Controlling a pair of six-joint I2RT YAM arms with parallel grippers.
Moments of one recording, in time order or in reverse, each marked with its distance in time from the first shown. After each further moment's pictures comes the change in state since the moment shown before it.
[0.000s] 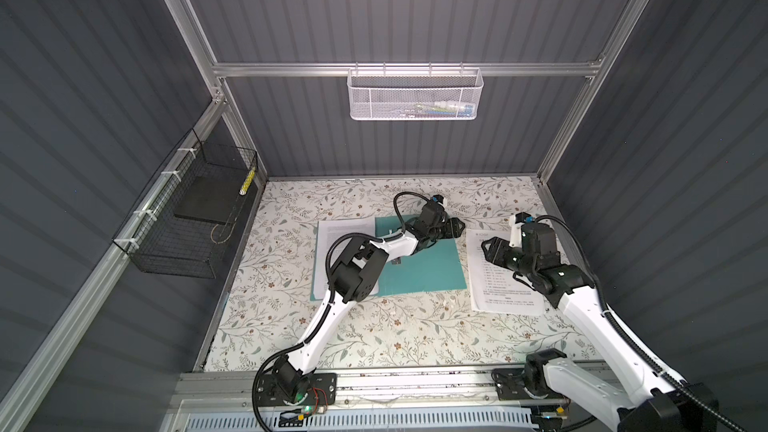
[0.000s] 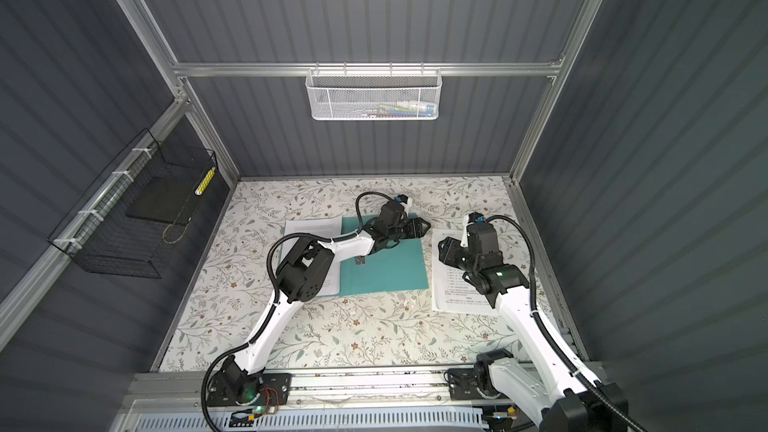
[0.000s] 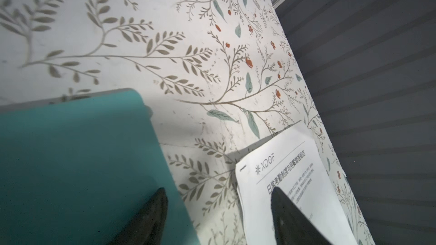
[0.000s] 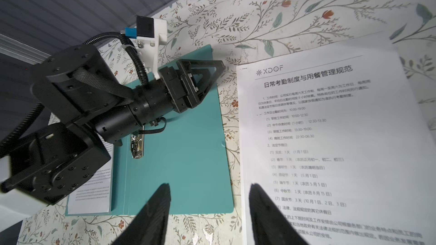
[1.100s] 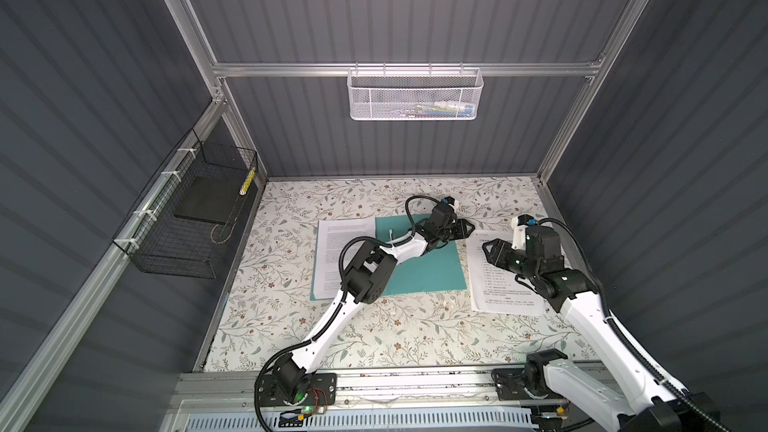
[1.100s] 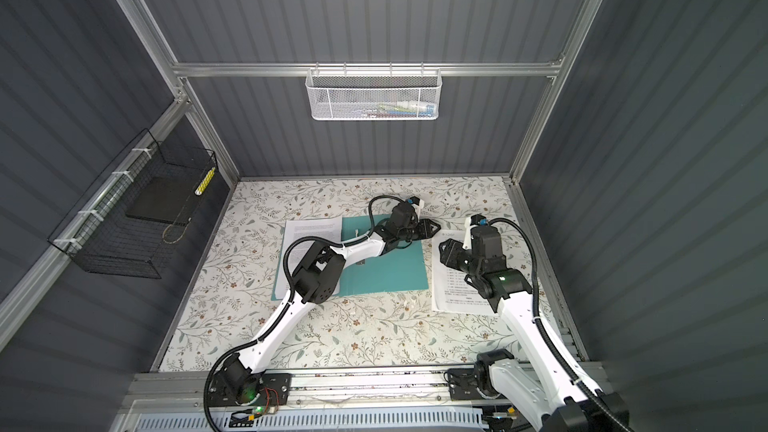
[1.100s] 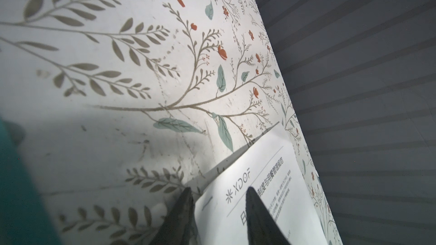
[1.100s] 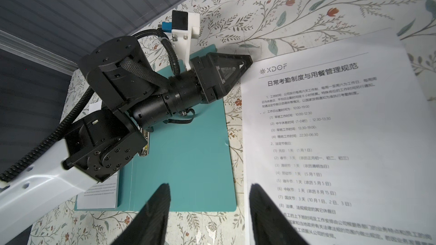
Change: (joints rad) left arm -0.027 0.169 0.242 -0.030 0.089 -0.100; right arm -0.030 -0.014 -0.029 0.021 -0.050 -0.001
